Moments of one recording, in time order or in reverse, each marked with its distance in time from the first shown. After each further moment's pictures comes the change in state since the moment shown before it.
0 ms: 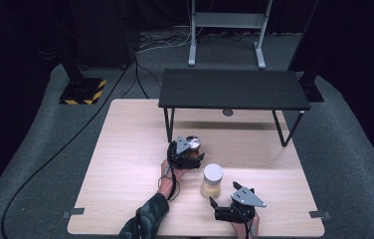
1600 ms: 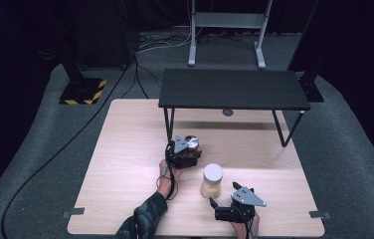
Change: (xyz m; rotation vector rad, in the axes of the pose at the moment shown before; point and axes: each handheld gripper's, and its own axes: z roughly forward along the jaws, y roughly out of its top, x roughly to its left) left arm 0.006 0.002 -0.007 0.002 -0.014 0.001; right arm -0.002 0.001 0.000 0.006 0.011 0.003
